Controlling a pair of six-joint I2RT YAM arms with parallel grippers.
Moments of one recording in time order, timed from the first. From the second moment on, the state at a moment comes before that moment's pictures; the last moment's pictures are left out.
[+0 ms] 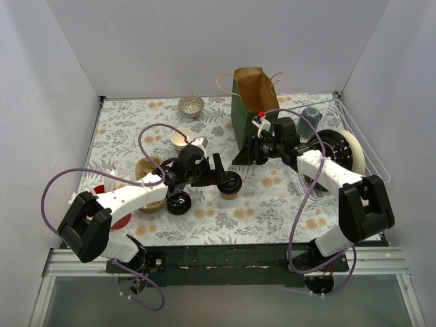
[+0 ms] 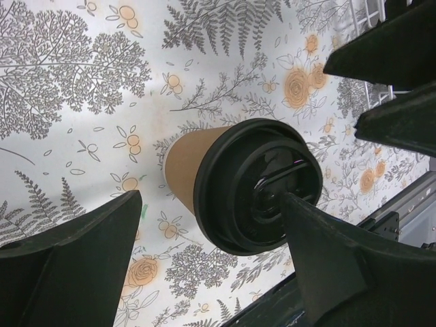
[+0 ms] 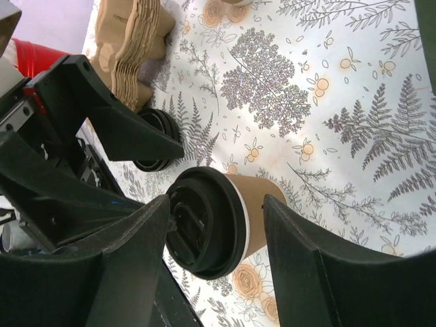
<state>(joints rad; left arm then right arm) -0.73 1.39 0.84 -0.13 0.04 -0.74 0.42 1.54 1.00 -0.12 -0.71 0.41</state>
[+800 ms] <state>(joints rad) -0.73 1.45 0.85 -0.08 0.09 -0.71 0.42 1.30 0.66 0.02 -0.65 0.55</state>
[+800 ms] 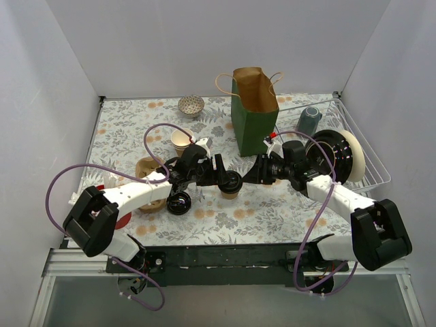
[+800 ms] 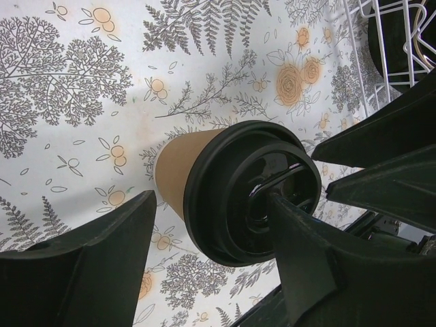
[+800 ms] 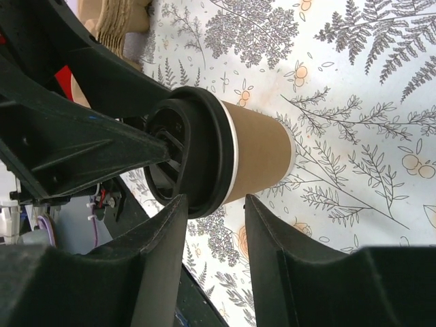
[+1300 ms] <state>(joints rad) -0.73 1.45 0.83 -0.04 0.10 -0.73 0.42 1.33 0.62 0.10 -0.63 0.58</state>
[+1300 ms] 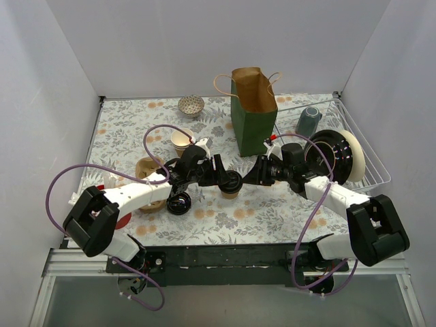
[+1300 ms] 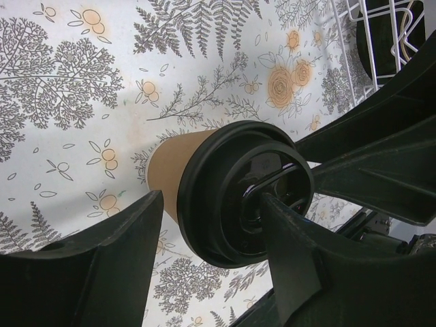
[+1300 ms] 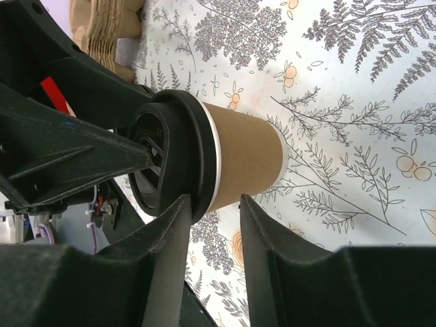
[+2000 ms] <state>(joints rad) -0.72 1.46 0.81 0.03 0.12 -0.76 0.43 1.32 0.55 0.23 -0.59 0.57</state>
